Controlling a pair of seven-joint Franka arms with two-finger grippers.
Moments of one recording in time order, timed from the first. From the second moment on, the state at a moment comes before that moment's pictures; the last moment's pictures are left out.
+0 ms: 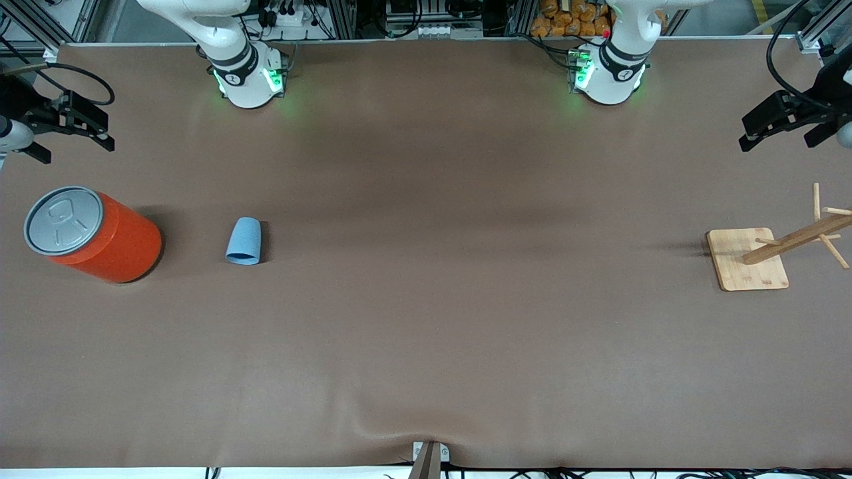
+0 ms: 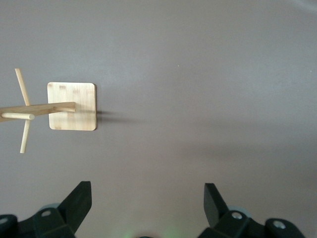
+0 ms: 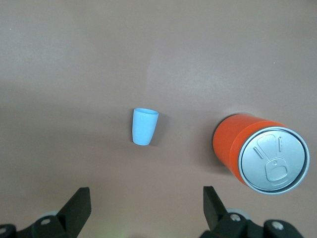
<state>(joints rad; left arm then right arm) 0.00 -0.06 -0.06 -1.51 0.01 1.47 -0.13 -0.04 -0.08 0.06 -1.55 0.02 1.47 -0.19</state>
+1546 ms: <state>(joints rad) -0.01 -0.05 -0.09 -1.52 0.01 1.42 -0.13 0.00 0.22 0.06 -1.70 0.04 1.68 -0.15</state>
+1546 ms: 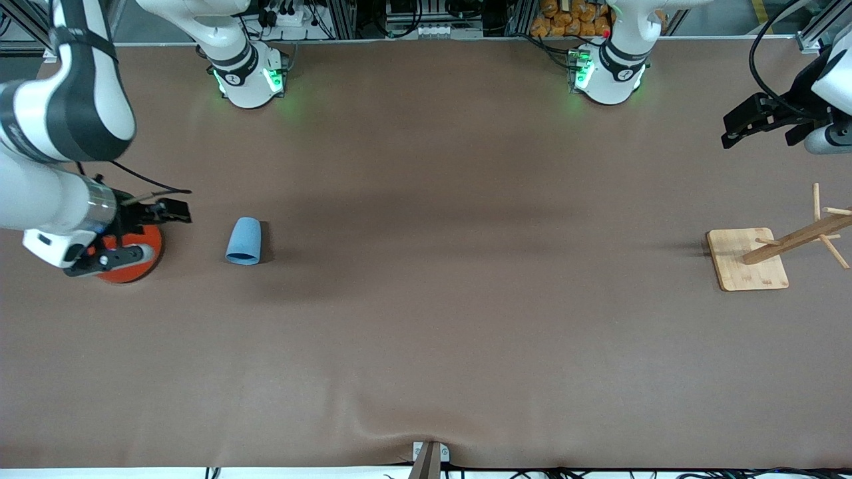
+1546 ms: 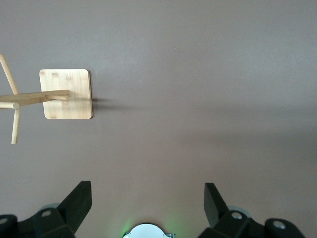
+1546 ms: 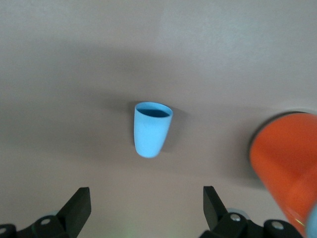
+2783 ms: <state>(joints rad) 0.00 -0.04 -0.09 -1.52 0.01 1.44 -0.13 0.04 0.20 0.06 -2.28 0.12 2.34 -0.12</state>
